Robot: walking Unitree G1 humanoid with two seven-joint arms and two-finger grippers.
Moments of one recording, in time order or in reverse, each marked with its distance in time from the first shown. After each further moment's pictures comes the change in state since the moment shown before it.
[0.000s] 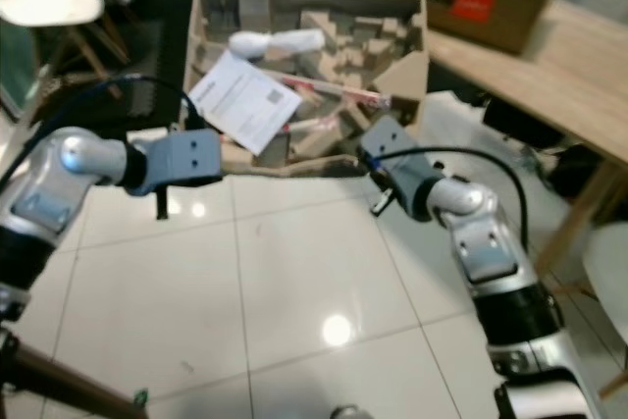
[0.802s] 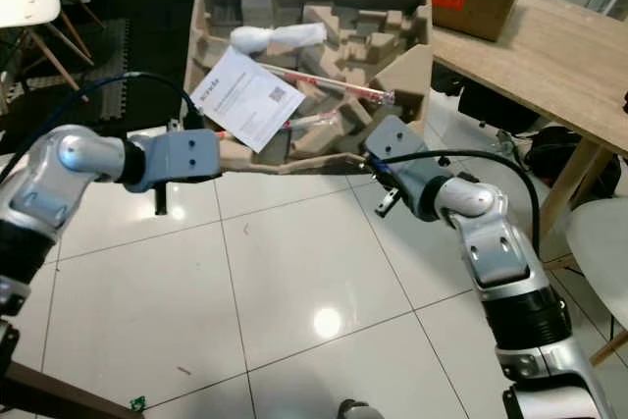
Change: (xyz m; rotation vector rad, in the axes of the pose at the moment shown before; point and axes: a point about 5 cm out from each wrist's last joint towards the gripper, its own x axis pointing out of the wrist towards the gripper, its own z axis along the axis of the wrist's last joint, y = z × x) left arm -0.001 0.007 0.000 0.048 -0.010 0.026; right arm -0.008 -0.006 0.001 -0.033 -0.031 -0.005
